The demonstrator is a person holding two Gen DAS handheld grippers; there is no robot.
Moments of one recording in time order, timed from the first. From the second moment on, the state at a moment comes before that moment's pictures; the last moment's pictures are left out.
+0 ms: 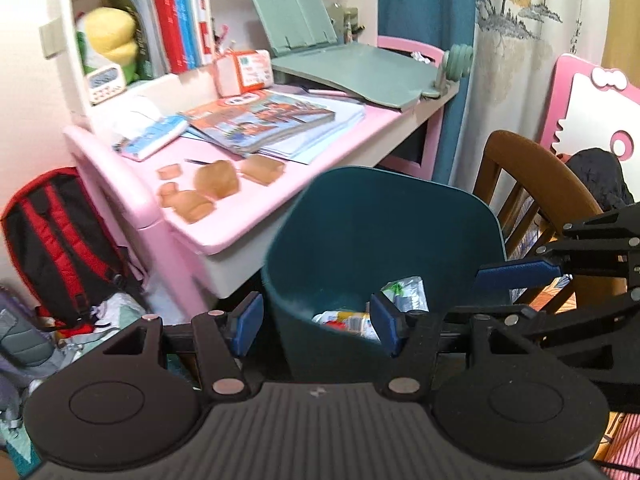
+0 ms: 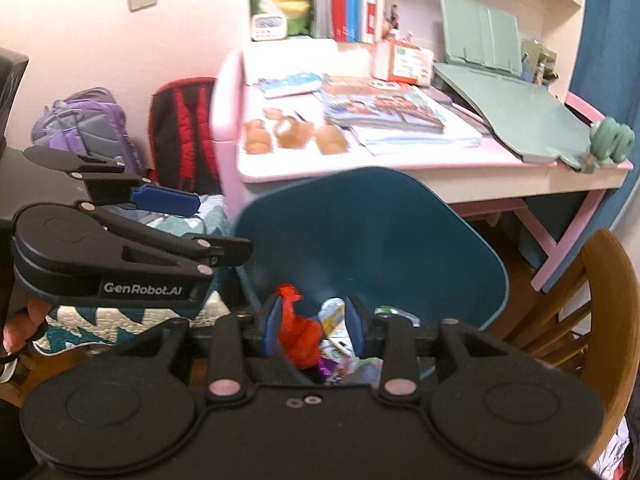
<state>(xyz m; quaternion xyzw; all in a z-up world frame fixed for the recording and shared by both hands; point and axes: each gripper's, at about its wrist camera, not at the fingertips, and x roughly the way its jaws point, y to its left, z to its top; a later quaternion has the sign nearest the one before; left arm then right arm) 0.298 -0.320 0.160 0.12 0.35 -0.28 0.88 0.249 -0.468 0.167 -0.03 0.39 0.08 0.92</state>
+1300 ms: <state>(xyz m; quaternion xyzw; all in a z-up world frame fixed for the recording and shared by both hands) 0.226 0.065 0.030 -0.02 0.43 -0.10 0.90 0.247 -0.134 0.037 -0.10 0.44 0.36 0.82</state>
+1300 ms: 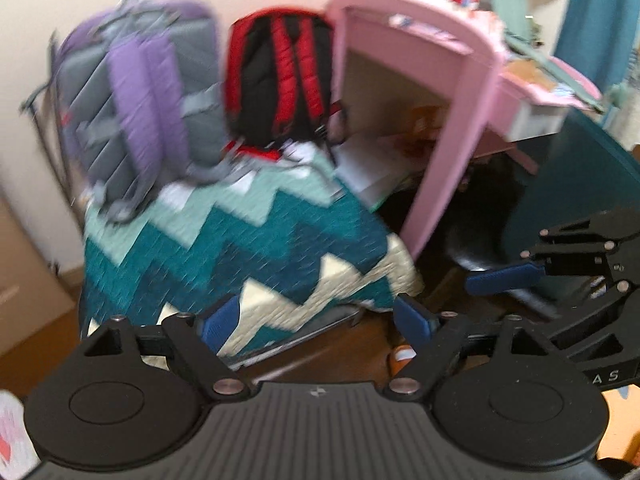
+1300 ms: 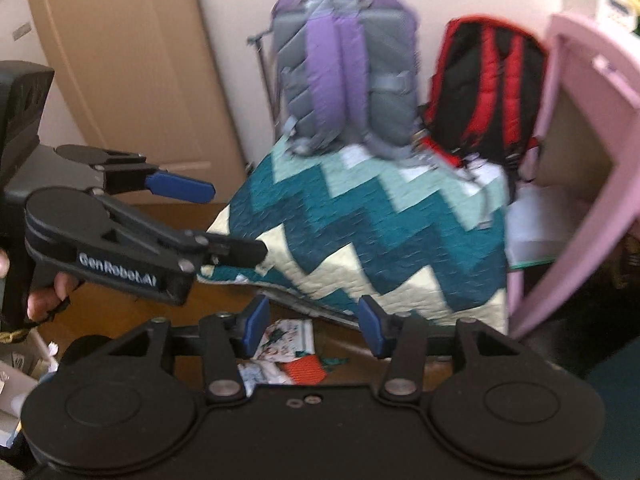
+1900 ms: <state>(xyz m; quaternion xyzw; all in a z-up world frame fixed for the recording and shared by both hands) 0.268 0.211 -0.201 -0.07 0.51 0.01 0.86 0.291 -0.006 -0.197 -0.08 0.55 0.35 0.75</state>
